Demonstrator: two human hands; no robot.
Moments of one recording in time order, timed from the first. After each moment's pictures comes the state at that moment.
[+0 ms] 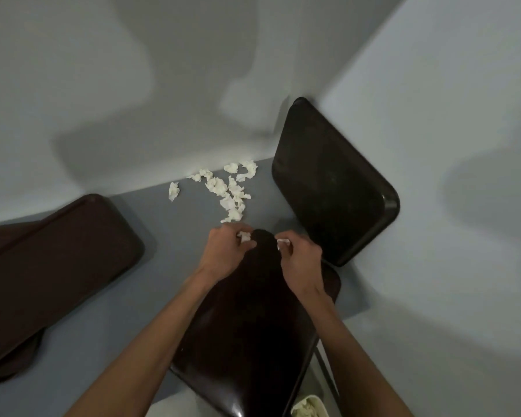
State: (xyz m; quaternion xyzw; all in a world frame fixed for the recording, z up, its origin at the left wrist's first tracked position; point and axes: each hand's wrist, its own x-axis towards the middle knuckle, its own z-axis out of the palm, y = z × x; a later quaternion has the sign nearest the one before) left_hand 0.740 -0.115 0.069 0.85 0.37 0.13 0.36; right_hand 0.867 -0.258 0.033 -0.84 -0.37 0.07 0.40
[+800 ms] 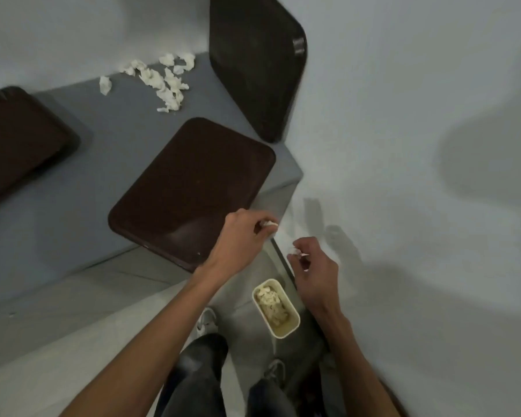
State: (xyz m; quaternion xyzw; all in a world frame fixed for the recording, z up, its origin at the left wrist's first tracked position) left_hand 0.685 -0.433 0.026 0.89 0.24 0.11 0.38; right_hand 0.759 -0.623 -0.032 -0.86 -0.25 0.14 0.42
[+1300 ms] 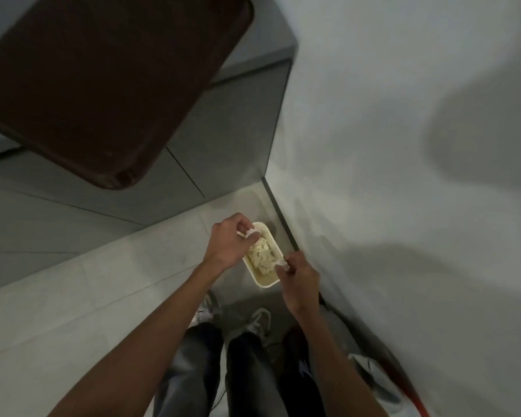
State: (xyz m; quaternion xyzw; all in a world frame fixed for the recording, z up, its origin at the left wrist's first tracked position) left_hand 0.653 -0.555 -0.260 0.77 0.42 -0.05 0.47; right_hand 0.716 -0.753 -0.308 -0.89 -0.14 0.28 0.34
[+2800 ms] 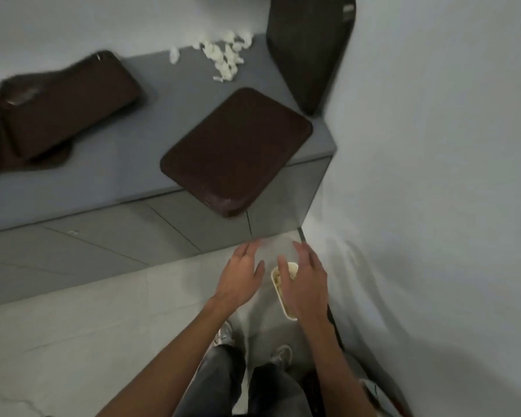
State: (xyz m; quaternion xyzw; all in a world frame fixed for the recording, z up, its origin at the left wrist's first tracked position) left_hand 0.540 -0.561 -0.079 0.85 0.41 0.02 0.34; right_hand 0.656 -0.682 -0.084 -0.88 -0.32 0.16 0.31
